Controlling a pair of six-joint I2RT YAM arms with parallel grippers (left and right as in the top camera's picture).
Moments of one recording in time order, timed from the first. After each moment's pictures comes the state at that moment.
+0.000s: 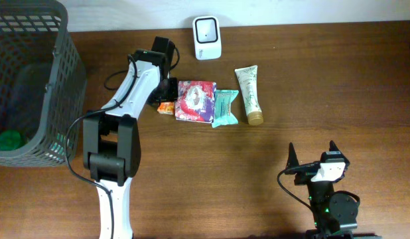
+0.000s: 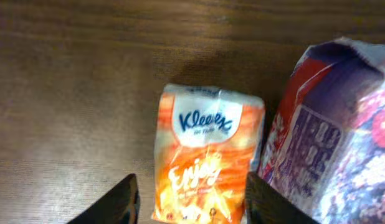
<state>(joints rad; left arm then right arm) -0.25 2.28 1.90 -1.06 -0.07 -0.30 0.04 0.01 0.01 -0.07 0.04 -0.01</state>
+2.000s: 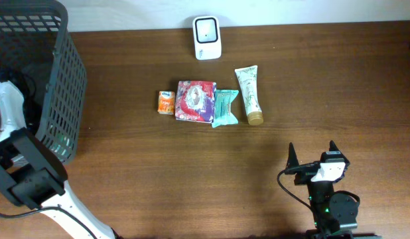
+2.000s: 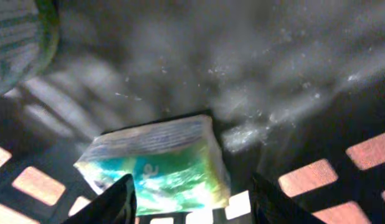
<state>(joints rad) 0.53 2.20 1.87 -1.36 -0.01 -0.34 0.04 0.01 0.01 -0.07 0.04 -0.01</state>
